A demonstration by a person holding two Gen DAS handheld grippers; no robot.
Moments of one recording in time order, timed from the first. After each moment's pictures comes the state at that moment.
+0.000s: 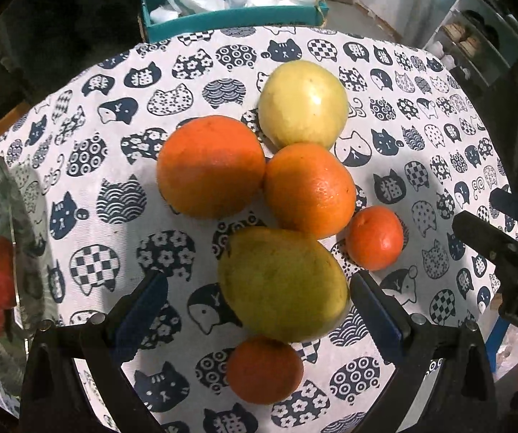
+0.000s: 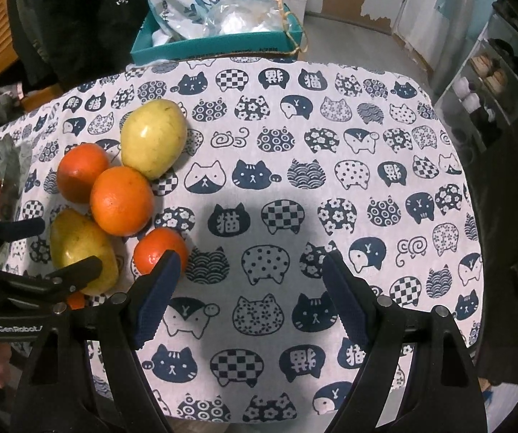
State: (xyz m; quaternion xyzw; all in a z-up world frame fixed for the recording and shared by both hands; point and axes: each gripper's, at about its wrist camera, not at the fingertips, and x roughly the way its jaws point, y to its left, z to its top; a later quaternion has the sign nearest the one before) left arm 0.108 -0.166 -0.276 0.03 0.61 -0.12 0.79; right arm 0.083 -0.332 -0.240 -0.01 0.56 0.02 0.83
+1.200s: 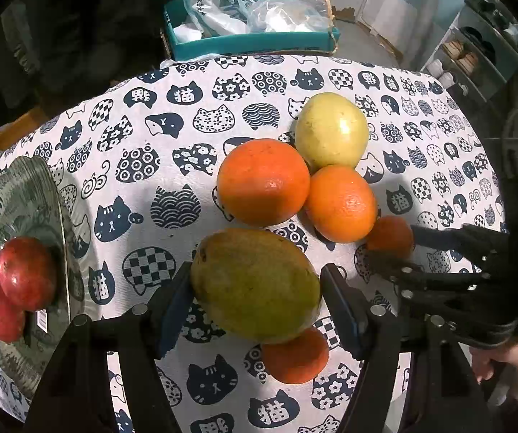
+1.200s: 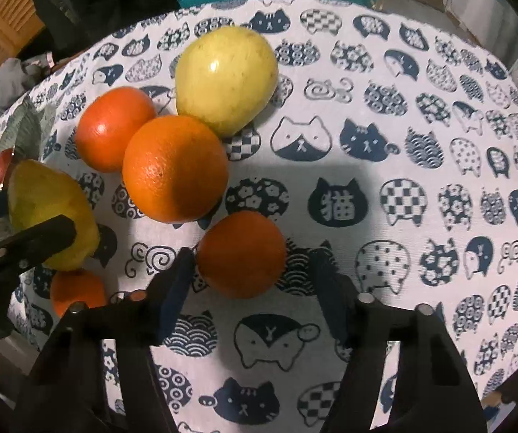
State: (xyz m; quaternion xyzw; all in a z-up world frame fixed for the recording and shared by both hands) left arm 0.103 -0.128 -0.254 0.02 0.58 -0.12 0.81; right arm 0.107 -0.278 -0.301 0.02 0.62 0.11 0.78
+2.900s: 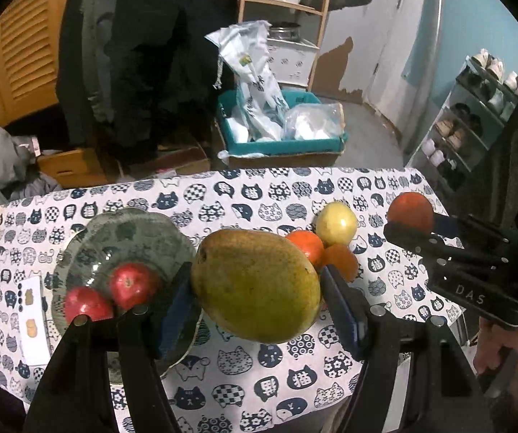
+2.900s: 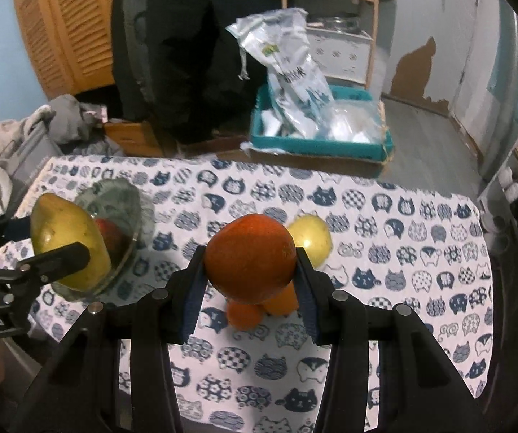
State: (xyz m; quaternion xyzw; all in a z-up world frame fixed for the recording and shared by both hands) left arm 0.051 -0.034 -0.121 -0.04 0.45 -0.09 0.89; right arm 0.079 -0.210 -0.133 -0.03 0.44 0.15 0.88
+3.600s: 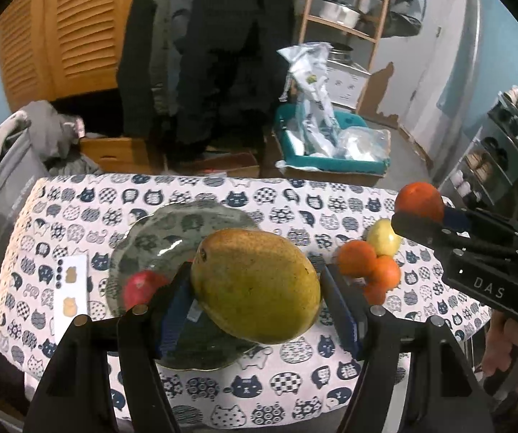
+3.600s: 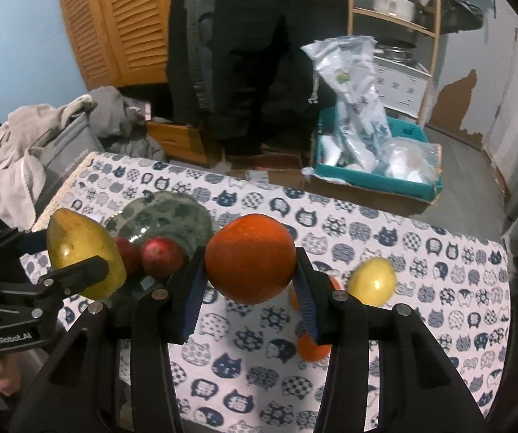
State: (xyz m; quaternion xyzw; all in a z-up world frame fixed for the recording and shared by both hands) left arm 0.030 0.049 -0.116 -0.07 0.43 -0.02 0.90; right arm 0.084 -0.117 -0.112 -0.06 0.42 0.22 0.88
